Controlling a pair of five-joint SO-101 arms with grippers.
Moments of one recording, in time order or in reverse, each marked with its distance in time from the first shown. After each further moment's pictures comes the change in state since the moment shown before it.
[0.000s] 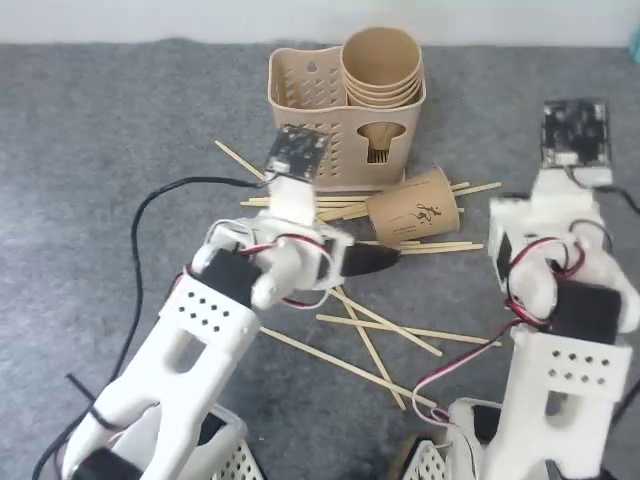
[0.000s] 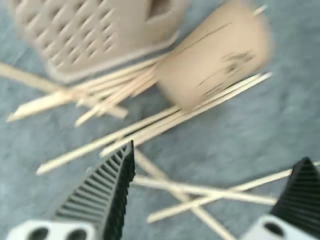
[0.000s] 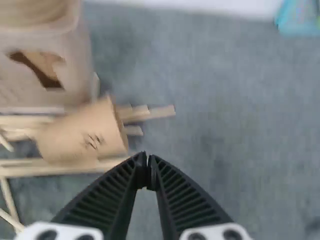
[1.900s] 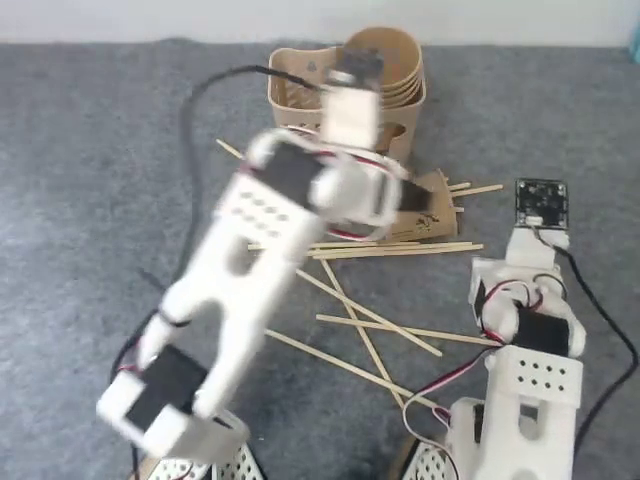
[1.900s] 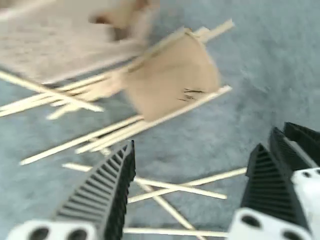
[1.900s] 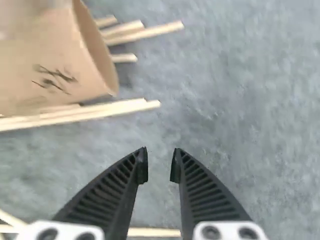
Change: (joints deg) left arm 3.4 33.3 -58.1 34.8 8.9; right arm -1.1 -9.3 33.5 -18.4 -2.5
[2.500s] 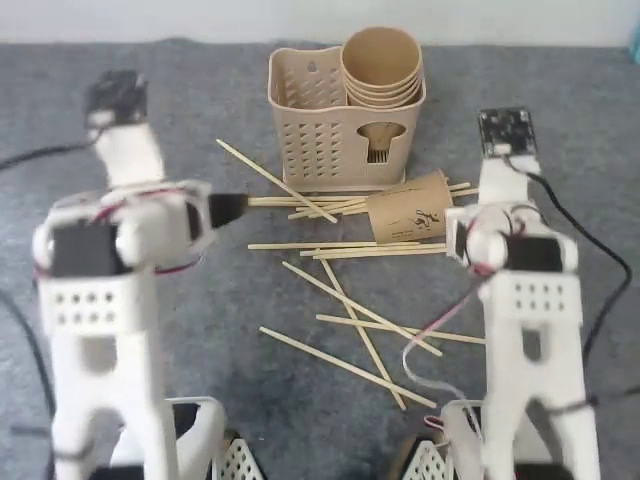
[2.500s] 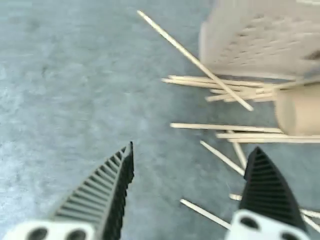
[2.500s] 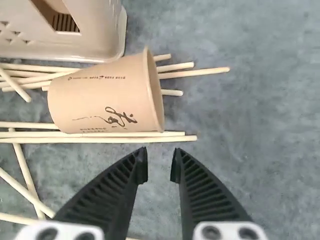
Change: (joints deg) left arm -36.1 -34.5 31.9 -1.0 -15.0; right arm -9.5 26.8 -29.3 8.6 -1.1
